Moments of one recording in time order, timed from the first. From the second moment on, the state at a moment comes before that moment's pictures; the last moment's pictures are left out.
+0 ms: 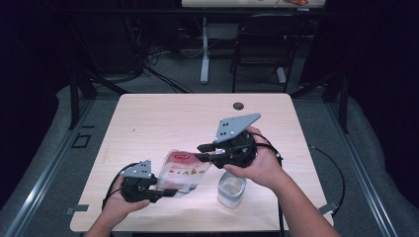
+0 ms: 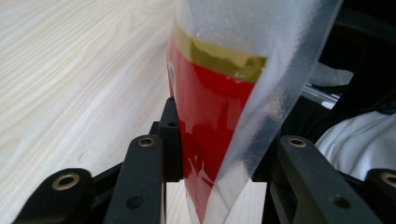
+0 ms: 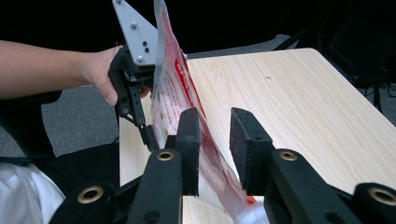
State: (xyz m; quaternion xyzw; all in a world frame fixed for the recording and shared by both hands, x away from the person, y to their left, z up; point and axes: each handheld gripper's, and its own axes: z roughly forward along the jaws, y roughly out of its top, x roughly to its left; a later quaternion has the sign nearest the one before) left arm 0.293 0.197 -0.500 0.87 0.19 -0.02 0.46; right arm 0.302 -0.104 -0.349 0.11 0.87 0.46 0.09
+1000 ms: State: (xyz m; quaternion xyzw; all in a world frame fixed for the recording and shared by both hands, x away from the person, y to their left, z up) left arm 0.289 0.197 -0.507 0.89 0.19 -0.02 0.42; right arm 0.293 -0.127 -0.384 0.11 0.87 0.48 0.08
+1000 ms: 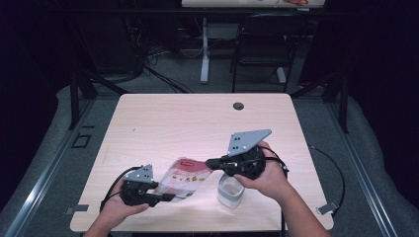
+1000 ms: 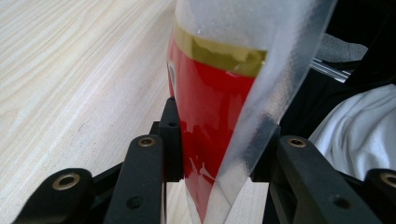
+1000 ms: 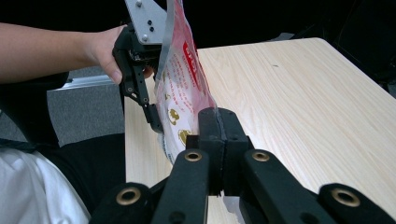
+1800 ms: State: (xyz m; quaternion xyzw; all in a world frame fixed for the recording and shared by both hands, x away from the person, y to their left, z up) left arm 0.287 0.196 -0.498 0.90 0.18 -0.02 0.39; right arm 0.291 -0.145 -0.408 0.13 0.85 0.51 0.07
